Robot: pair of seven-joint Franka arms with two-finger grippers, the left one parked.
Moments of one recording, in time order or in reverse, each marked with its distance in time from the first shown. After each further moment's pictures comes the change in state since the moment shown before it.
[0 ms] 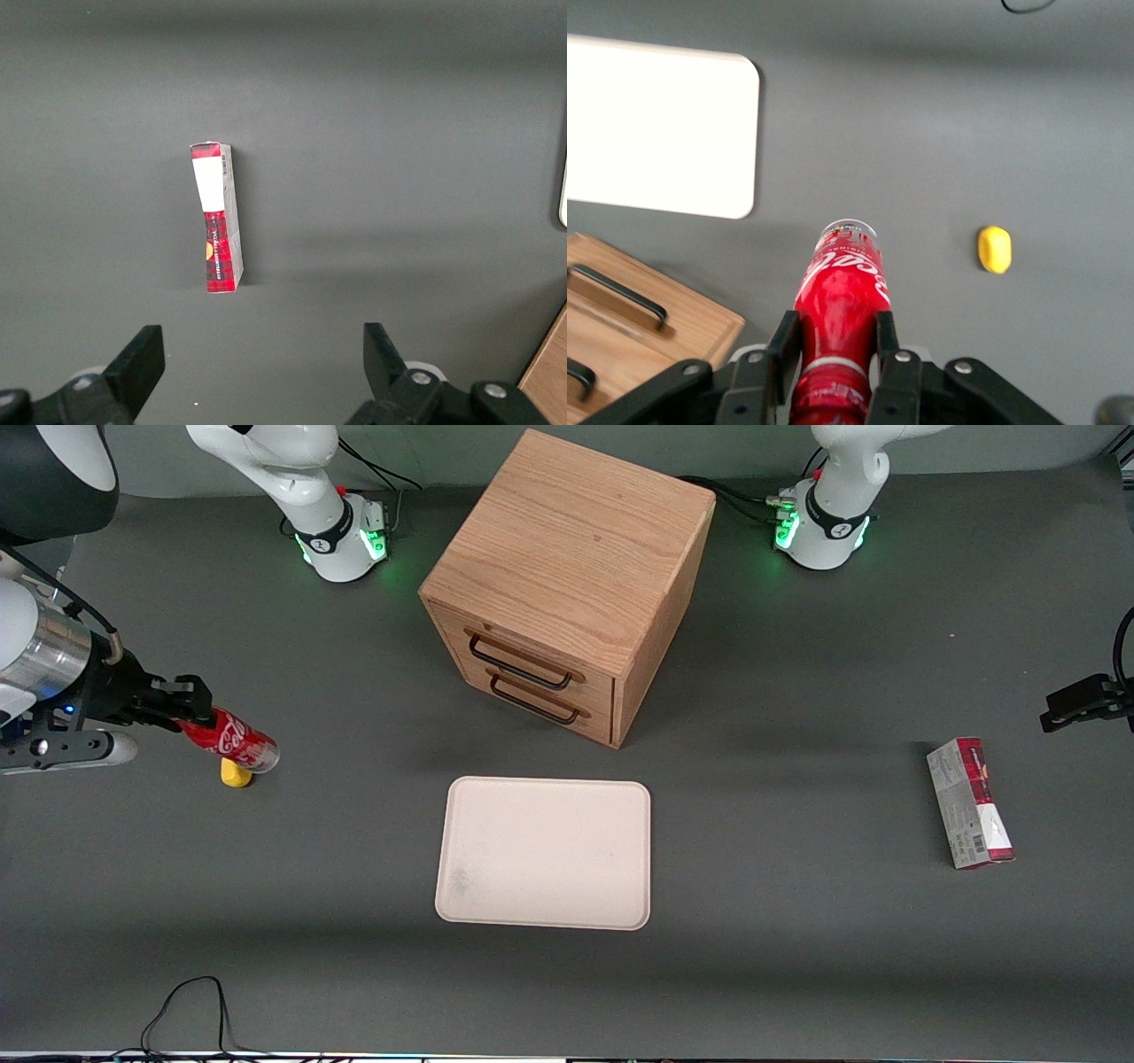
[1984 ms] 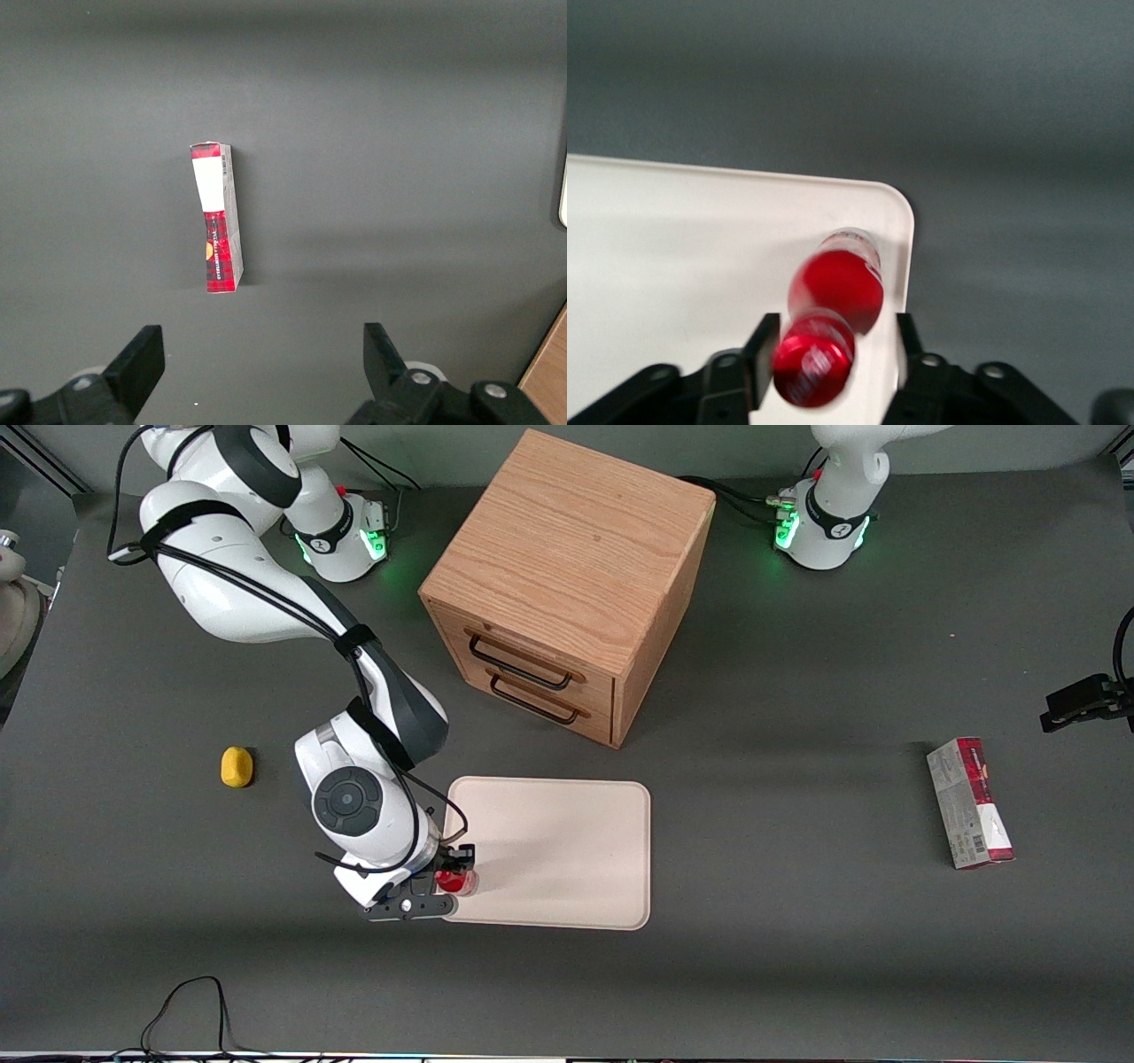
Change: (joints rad) arm 0.338 0.652 0.027 0.186 -0.351 0.527 0.382
